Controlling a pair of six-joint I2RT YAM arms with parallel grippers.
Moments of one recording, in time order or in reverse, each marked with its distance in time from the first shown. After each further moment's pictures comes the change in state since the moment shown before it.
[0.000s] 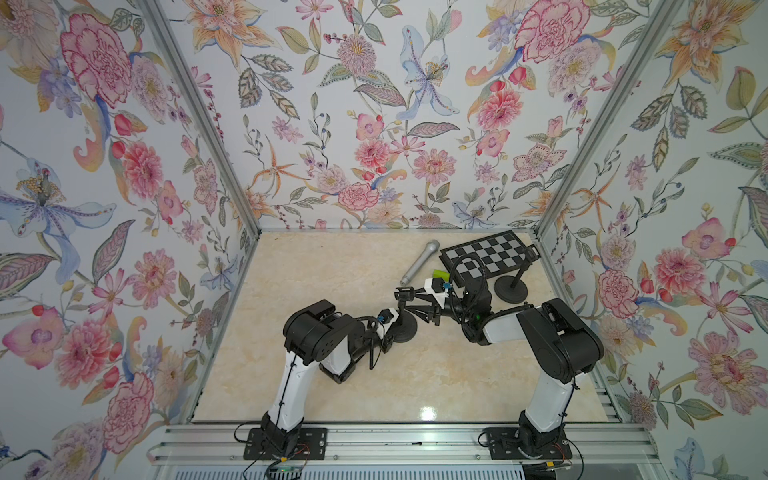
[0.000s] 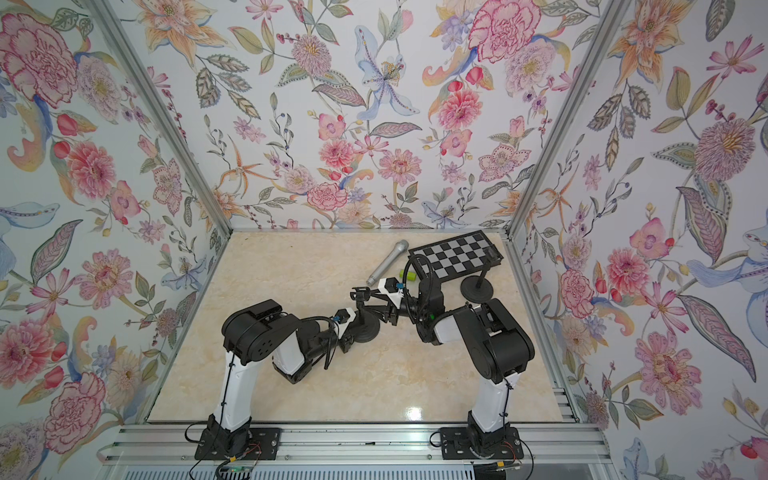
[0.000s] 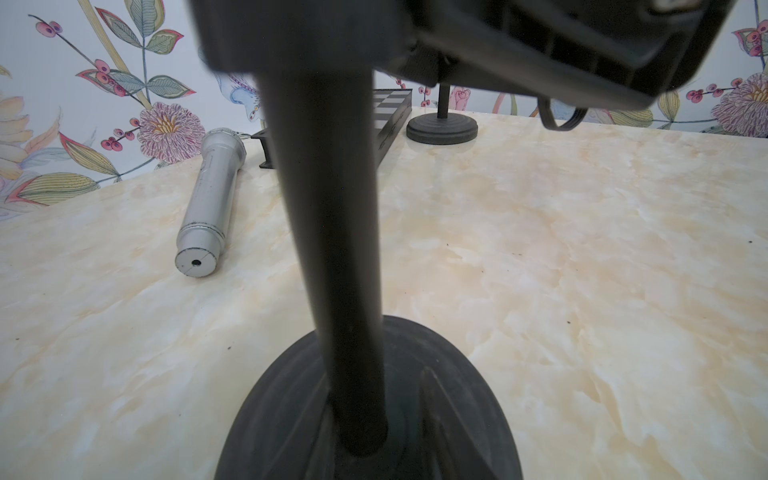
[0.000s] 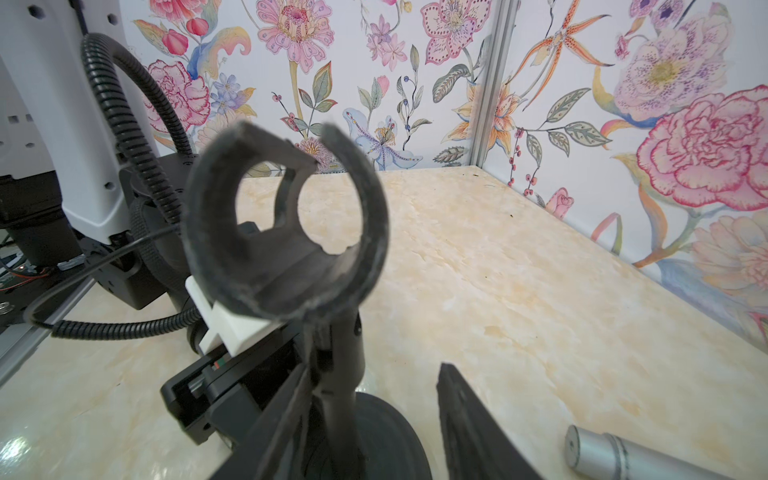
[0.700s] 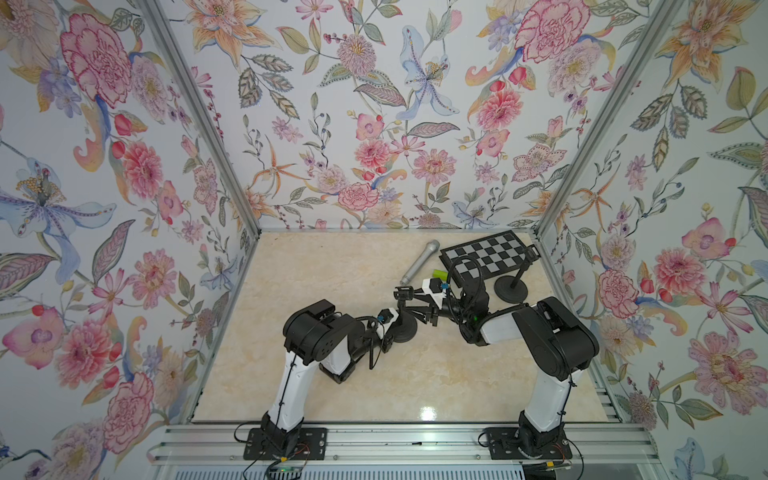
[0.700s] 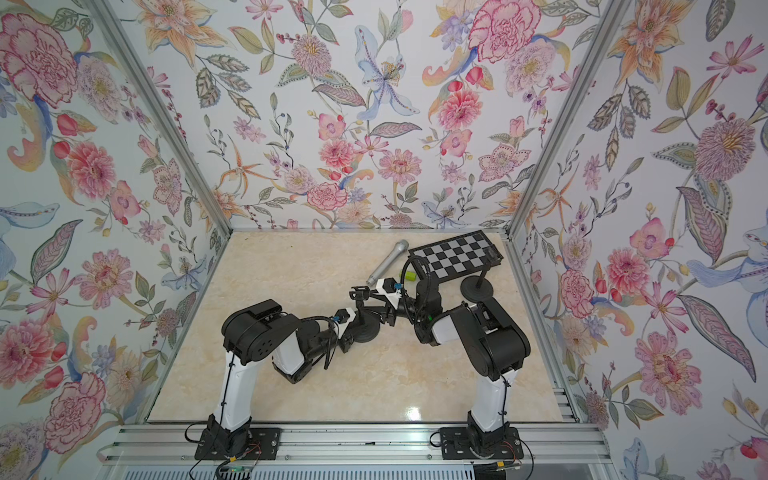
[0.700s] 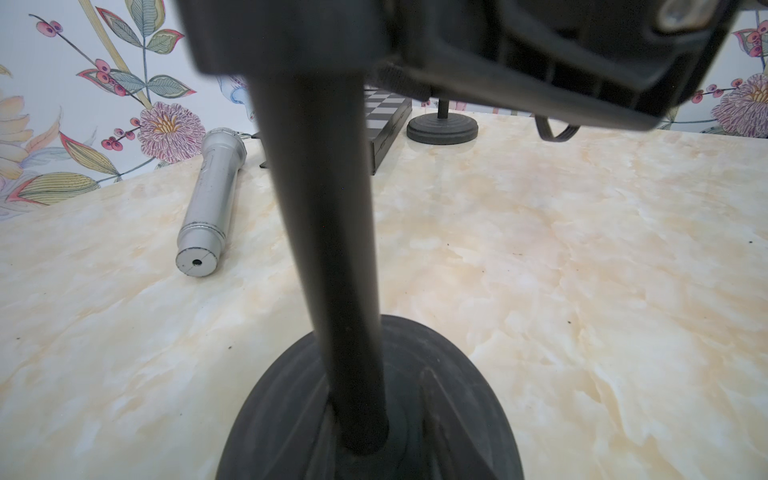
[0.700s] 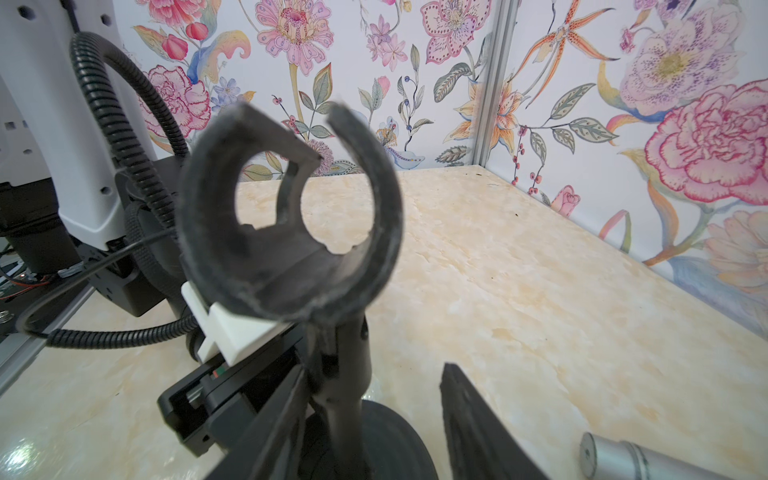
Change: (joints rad) left arm 0.002 0.000 0.000 0.000 0.000 0.000; right arm 0.013 0.023 0.005 0.037 0.014 0.019
